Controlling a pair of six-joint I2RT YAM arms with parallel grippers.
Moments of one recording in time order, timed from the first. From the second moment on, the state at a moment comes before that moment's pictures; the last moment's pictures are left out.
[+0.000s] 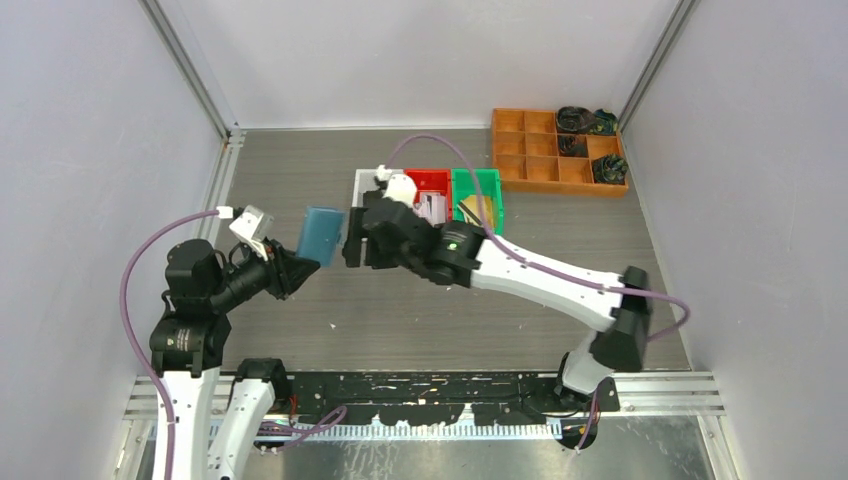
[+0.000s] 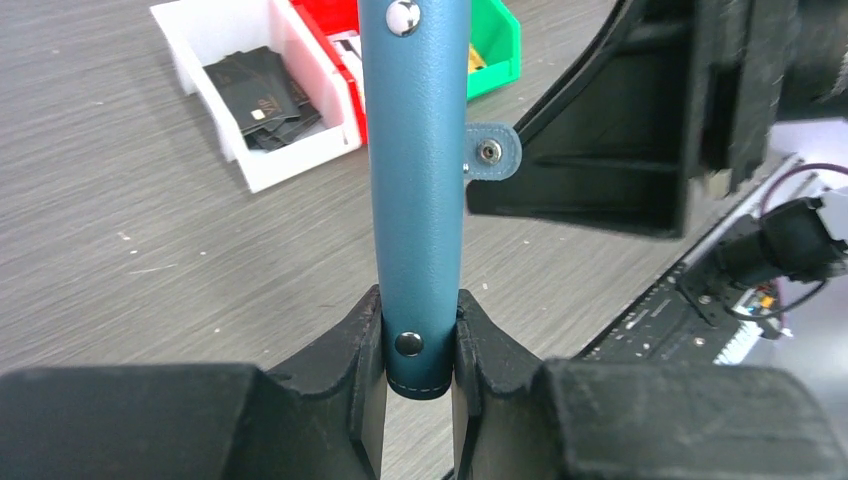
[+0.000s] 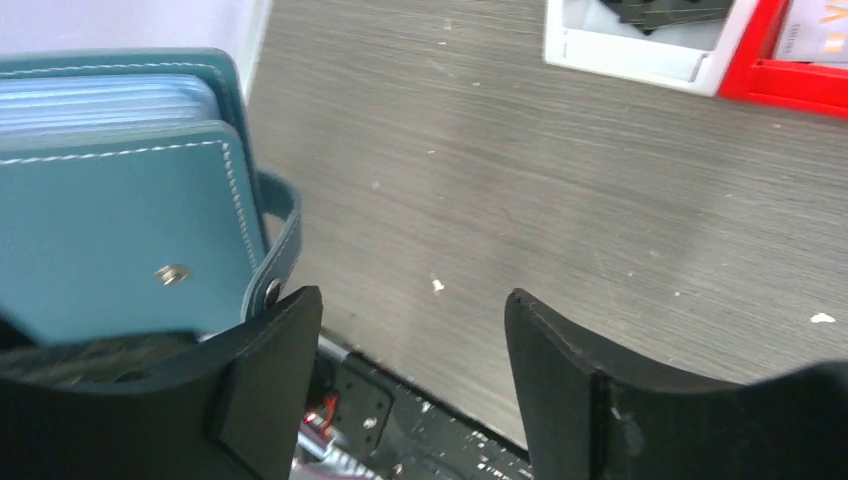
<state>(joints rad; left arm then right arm) -0.01 0.54 0.91 -0.73 0.67 -0.03 1.16 1.67 1.65 -0.64 0.40 0.85</state>
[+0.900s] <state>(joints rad) -0.01 0.59 1.02 -0.71 0.94 -0.24 0.97 1.48 1.52 -0.46 -0.34 0.79</state>
